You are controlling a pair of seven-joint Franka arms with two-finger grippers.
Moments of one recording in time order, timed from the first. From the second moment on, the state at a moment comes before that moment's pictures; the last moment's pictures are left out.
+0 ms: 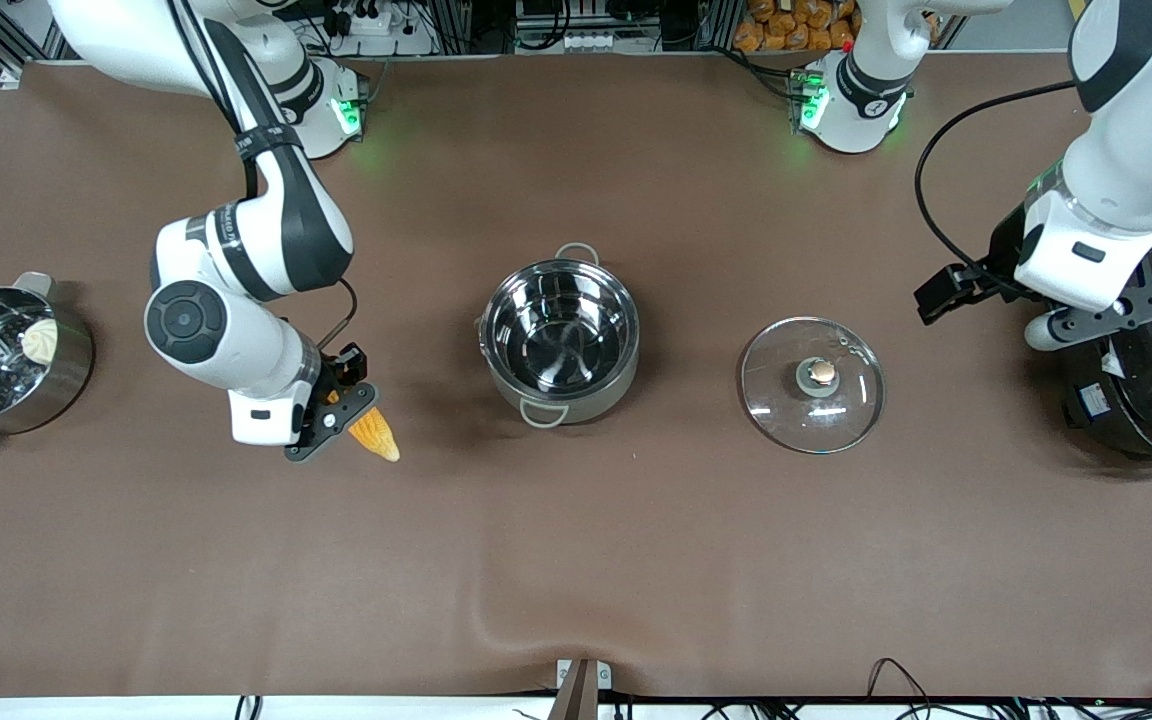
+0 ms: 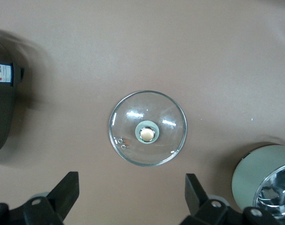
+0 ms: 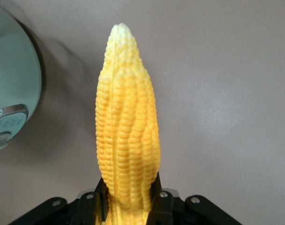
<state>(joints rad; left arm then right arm) -0.22 0.09 -0.01 -1.55 0.02 1.66 -0.49 0.34 0.42 -0.04 -1.64 0.06 1.98 -0.46</state>
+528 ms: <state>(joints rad) -0.21 0.05 -0.01 -1.55 0.02 1.63 -0.43 0.52 0.42 -0.03 -1.64 0.06 1.98 -0.29</state>
